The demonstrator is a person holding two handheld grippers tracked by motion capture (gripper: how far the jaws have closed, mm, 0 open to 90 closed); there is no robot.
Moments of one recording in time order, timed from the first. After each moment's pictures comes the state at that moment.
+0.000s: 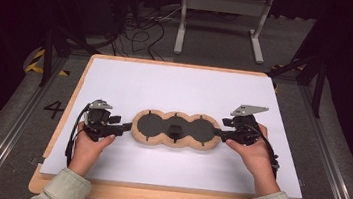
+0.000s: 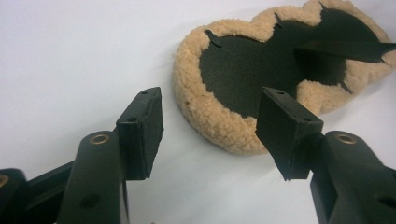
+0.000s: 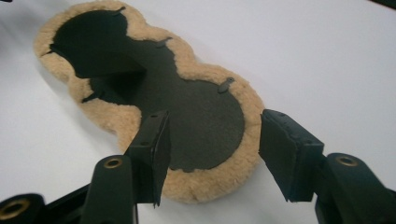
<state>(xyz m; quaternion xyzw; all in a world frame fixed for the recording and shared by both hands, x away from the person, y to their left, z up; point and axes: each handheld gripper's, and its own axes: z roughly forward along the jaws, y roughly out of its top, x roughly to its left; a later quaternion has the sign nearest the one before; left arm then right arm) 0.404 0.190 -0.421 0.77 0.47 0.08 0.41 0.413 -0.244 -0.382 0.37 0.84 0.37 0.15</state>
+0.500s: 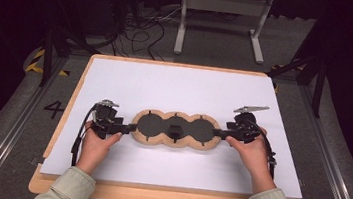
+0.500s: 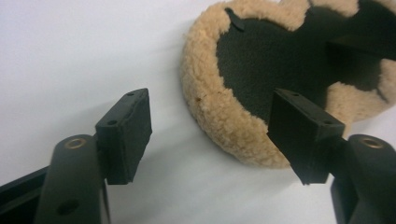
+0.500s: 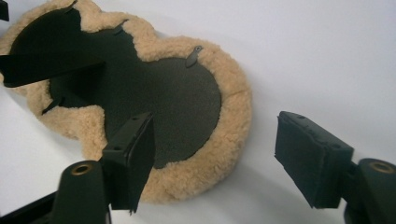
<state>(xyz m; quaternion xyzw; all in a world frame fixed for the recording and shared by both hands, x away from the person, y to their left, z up) 0.425 0.176 -0.440 0.77 0.51 0.04 0.38 0.434 -0.256 -0.411 0.46 0.80 0.36 0.09</state>
